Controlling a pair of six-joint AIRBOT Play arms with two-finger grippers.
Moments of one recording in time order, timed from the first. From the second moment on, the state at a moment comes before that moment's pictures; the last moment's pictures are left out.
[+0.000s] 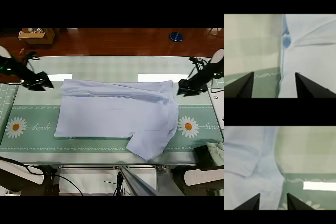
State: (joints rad) left arm 0.29 -1.77 1.64 1.20 -1.54 -1.32; right arm -0.24 -1.62 1.46 -1.44 1.46 1.45
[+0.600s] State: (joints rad) left arm 0.55 -1.44 0.90 1.10 -1.56 -1.20; right arm -0.48 -1.38 0.95 -1.03 1.41 1.23
